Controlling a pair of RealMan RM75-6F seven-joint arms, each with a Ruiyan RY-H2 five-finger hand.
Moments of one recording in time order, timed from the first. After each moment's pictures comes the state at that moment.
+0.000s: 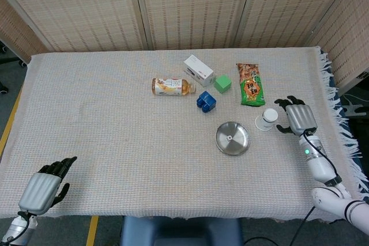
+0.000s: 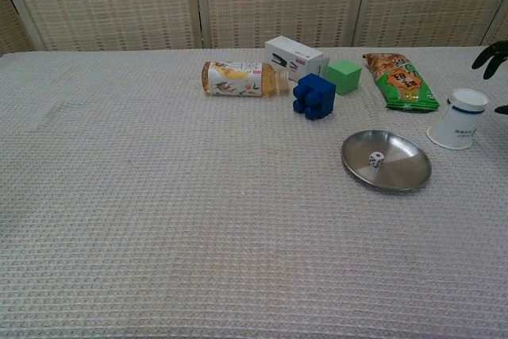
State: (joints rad) left arm -0.13 -1.15 0.06 -1.68 1.63 1.41 0.32; right arm 0.56 -1.40 0.20 -1.10 -1.18 0.89 -0.02
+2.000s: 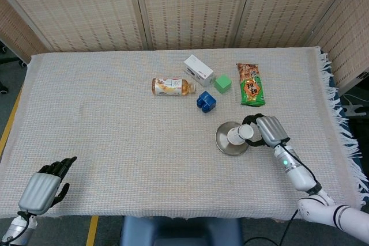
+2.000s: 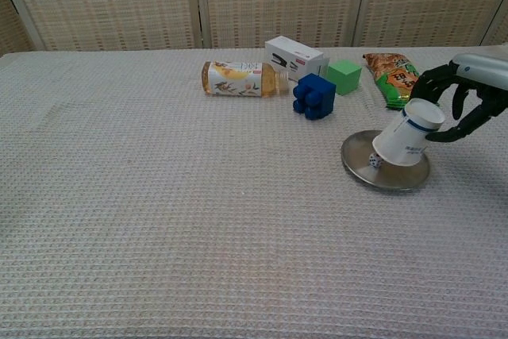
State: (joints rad) left arm -0.13 -1.14 0.06 -1.68 1.63 1.40 0.32; right arm 0.58 -1.43 0.15 -1.26 -1.32 0.92 0.17
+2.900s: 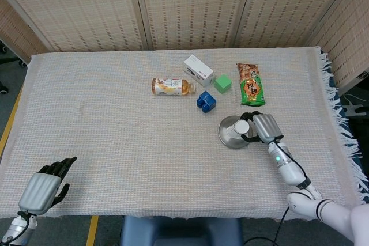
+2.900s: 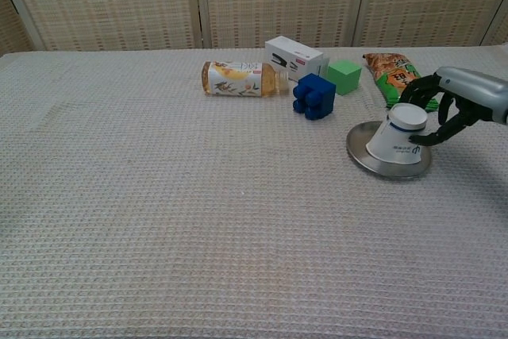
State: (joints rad) left arm -0.13 -1.14 0.06 -1.69 1.63 1.40 0.32; right arm 0.61 -1.58 0.14 -1.03 -1.36 0.90 0.30
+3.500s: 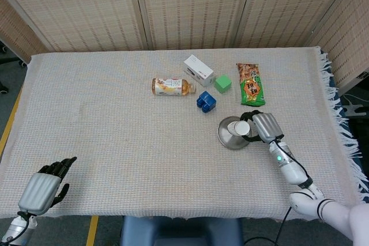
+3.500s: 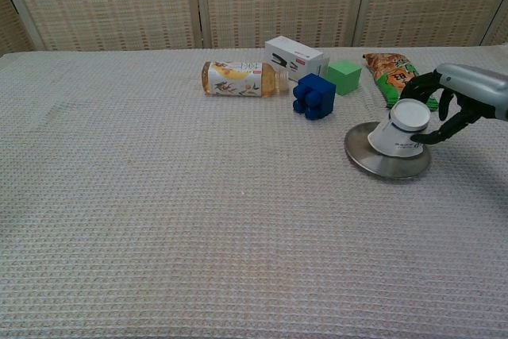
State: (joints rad) left arm -0.13 -1.14 0.06 -1.69 1.63 1.40 0.32; right arm 0.61 -1.61 0.14 -0.95 -1.40 0.98 0.27
